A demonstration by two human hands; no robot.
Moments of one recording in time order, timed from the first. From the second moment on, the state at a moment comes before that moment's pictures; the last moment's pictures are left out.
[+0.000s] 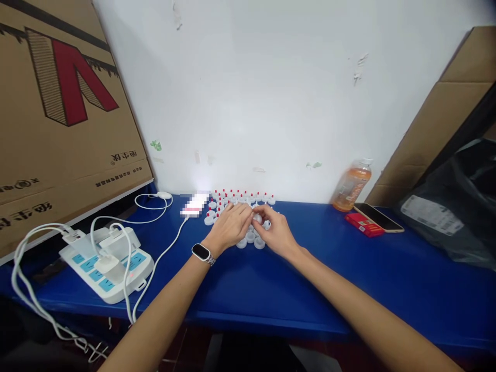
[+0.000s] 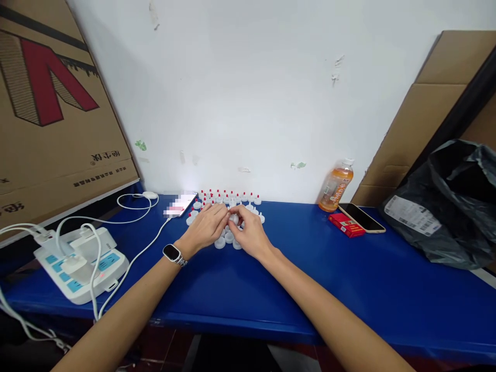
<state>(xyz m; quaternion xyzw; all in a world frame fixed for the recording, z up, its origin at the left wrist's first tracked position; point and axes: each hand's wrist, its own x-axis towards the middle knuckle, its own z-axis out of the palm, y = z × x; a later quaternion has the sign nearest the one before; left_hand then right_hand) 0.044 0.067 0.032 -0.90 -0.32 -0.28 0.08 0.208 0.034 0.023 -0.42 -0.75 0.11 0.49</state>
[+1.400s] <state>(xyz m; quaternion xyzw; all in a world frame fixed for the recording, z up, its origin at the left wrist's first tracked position) 0.031 0.091 0.016 -0.84 -0.34 -0.40 -0.11 0.250 0.190 0.005 -0.70 -0.65 0.04 0.27</state>
